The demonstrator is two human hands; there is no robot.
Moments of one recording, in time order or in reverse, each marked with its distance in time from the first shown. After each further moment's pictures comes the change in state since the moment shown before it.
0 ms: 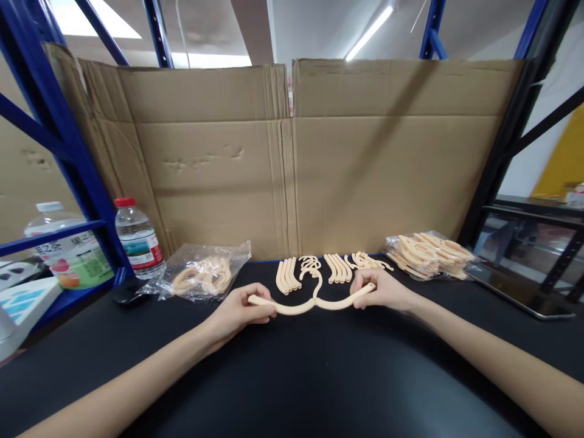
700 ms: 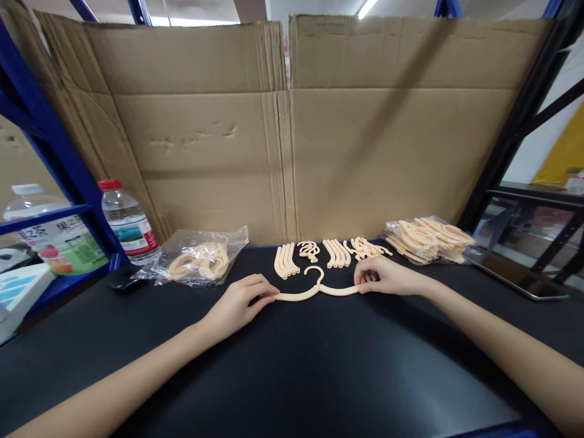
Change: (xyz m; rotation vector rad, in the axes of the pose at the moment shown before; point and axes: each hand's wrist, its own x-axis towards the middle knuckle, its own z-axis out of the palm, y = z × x) left_hand 0.001 -0.019 -0.002 0.881 -0.019 0.555; right_hand -0.005 -0.007 -0.019 -0.609 -0.179 -0.004
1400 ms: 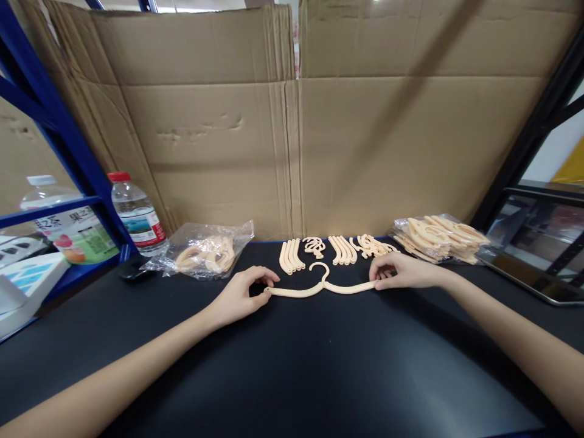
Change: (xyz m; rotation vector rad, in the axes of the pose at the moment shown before) left_hand 0.002 -0.001 -0.005 -0.192 0.042 -0.203; right_hand -0.006 0.011 -0.018 0.022 -0.115 0.074
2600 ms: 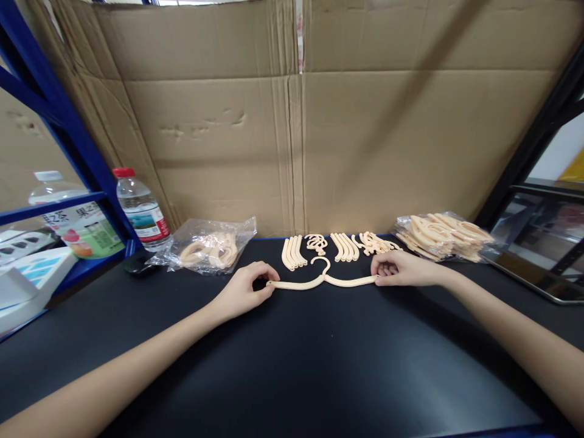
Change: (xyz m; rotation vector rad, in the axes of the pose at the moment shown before) left_hand 0.000 -0.001 0.001 0.090 -0.008 0.016; right_hand 0.000 -0.002 0.004 -0.033 0.030 0.047
